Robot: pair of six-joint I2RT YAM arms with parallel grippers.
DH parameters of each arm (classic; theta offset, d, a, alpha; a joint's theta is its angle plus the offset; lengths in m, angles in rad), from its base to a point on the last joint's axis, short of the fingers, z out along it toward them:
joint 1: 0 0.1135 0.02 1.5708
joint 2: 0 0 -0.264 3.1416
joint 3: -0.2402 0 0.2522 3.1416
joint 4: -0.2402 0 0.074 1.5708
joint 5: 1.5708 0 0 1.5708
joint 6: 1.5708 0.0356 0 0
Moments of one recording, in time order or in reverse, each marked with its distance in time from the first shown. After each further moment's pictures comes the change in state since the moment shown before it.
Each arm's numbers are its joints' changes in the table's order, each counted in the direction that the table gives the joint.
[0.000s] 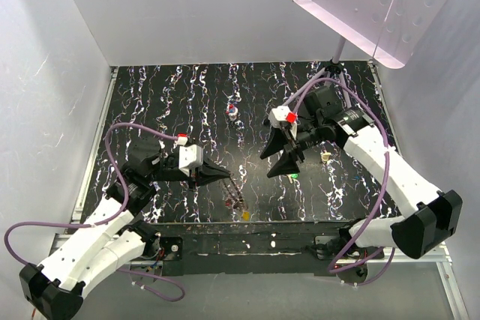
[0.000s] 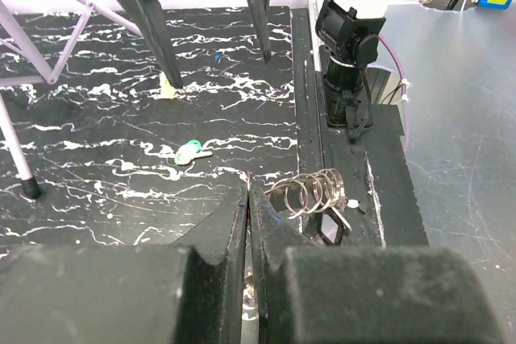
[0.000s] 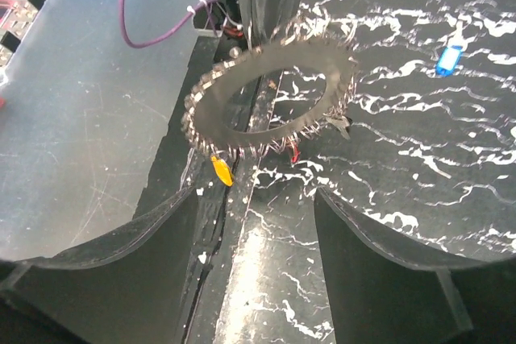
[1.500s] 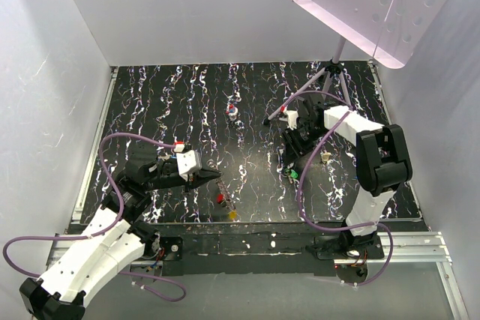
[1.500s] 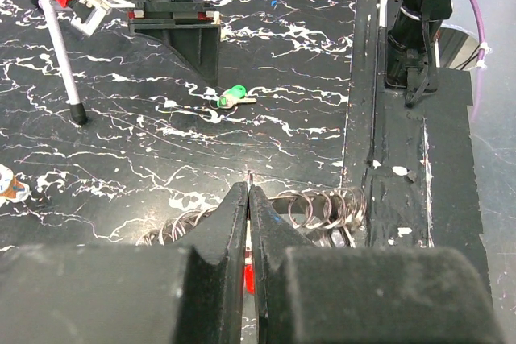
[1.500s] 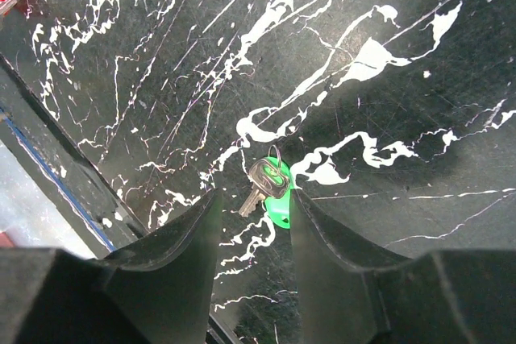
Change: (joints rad) left arm 0.044 0.107 0.074 -0.126 -0.147 0.105; right arm -0.264 -0.508 0.097 0.119 0.585 0.410
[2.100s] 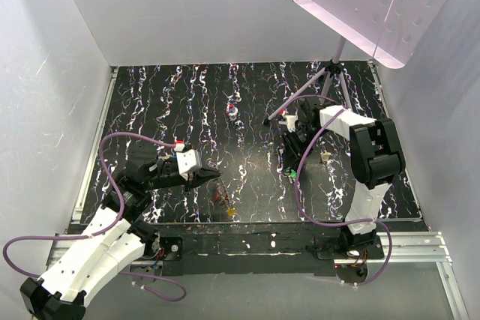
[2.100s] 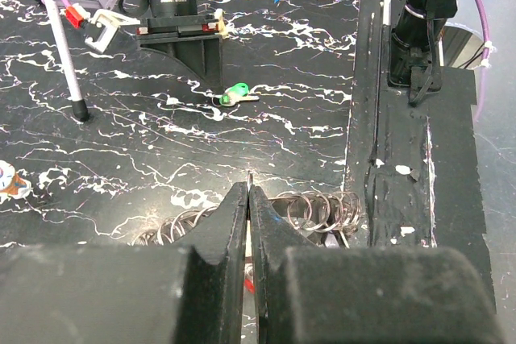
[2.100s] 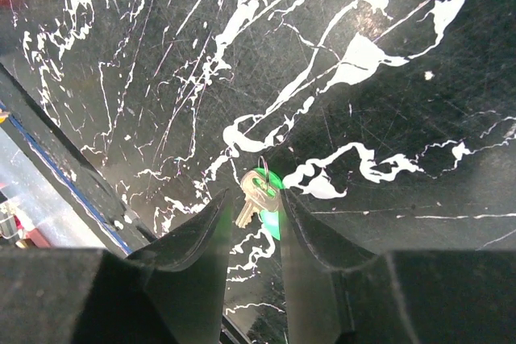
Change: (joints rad) left arm 0.008 -0.005 0.000 -0.003 0.000 0.004; right arm 0.000 -0.085 -0.016 -0.011 0.000 0.053
